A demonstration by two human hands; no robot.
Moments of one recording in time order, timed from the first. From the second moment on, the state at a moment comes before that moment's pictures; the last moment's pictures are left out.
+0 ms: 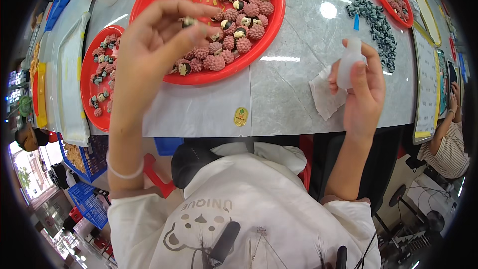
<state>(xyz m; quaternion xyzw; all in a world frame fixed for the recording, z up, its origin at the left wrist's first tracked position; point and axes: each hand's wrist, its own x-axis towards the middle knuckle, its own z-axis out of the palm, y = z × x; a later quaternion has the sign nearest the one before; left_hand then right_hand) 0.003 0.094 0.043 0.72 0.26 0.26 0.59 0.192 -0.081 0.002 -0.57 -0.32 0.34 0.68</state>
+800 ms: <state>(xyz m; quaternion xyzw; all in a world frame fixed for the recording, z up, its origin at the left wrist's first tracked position) -0.002 -0.001 -0.008 0.48 0.20 0.28 0.81 0.175 -0.100 0.045 -0.53 -0.49 0.32 0.61</state>
